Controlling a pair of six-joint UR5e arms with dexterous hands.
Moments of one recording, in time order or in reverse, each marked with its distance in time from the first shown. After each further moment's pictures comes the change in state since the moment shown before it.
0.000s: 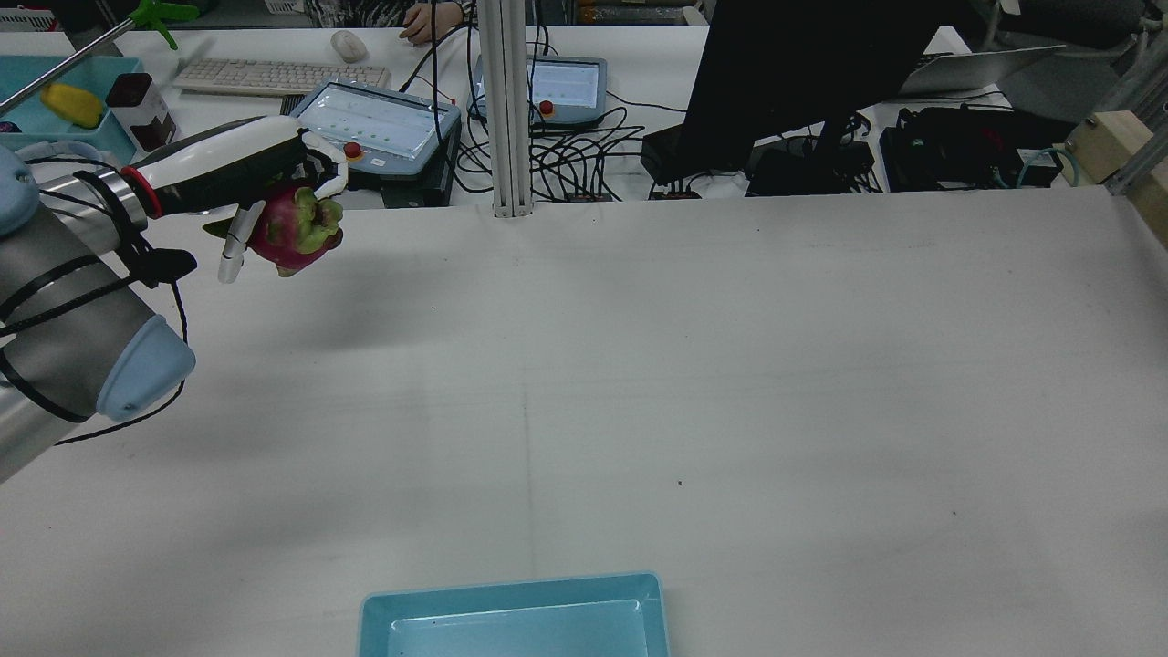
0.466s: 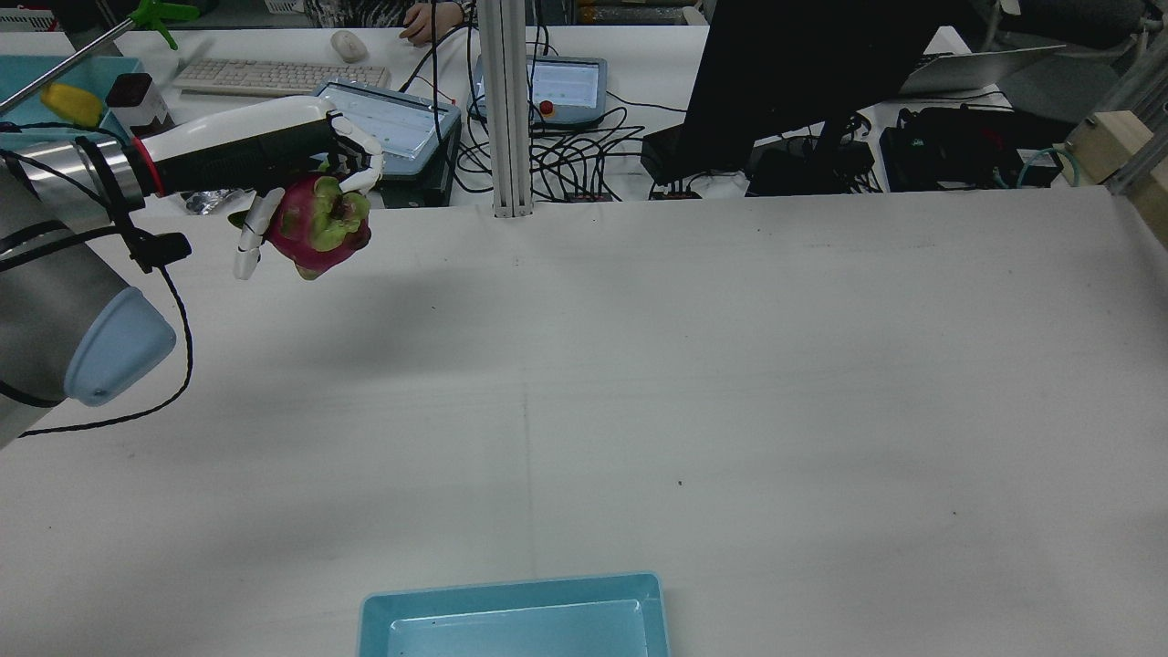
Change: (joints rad) left arm 0.045 -0.014 -0.292 0.129 0.268 -0.183; right arm 0.000 0.000 -0.001 0.001 0.000 0.000
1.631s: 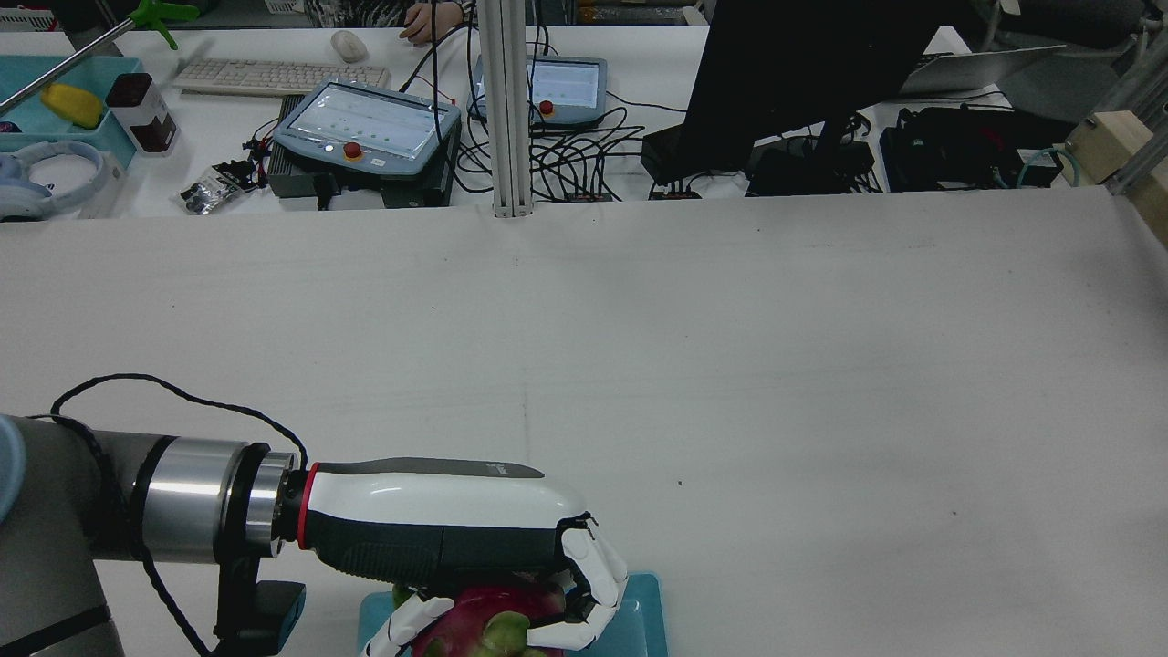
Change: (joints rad) left arm 0.436 0.025 -0.293 0.113 0.009 -0.018; right arm -0.001 0.000 -0.002 0.001 0.000 0.001
